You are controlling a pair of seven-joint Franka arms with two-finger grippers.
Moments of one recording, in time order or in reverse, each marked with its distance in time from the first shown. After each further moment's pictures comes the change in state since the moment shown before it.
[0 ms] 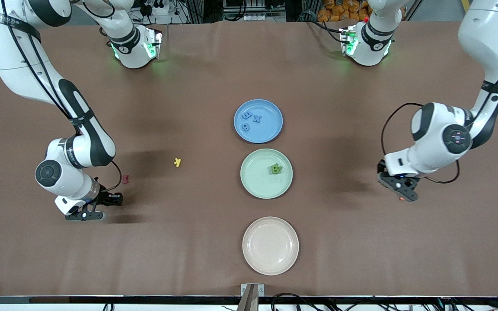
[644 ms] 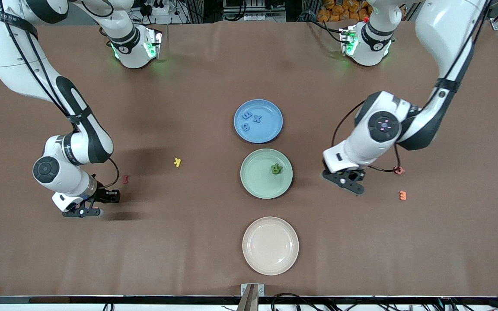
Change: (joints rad) left arm -0.316 0.016 -0.006 0.156 0.000 -0.139 -0.498; right arm -0.020 -0.026 -0.001 -0.047 -0.019 0.016 -0.001
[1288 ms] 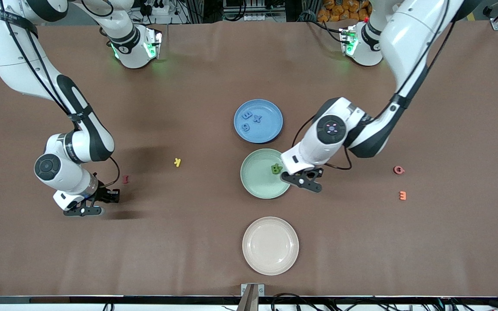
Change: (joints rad) left arm -0.226 0.156 0.053 0.163 0.000 0.000 -0.249; right arm 0.000 -0.011 0.003 -0.024 -0.003 0.032 -0.002
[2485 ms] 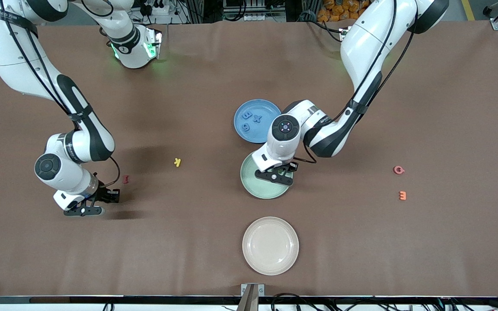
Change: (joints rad) left arm -0.278 0.114 0.183 0.100 0.000 0.000 -0.189; right arm 0.000 -0.002 0.002 -0.002 0.000 0.003 0.000
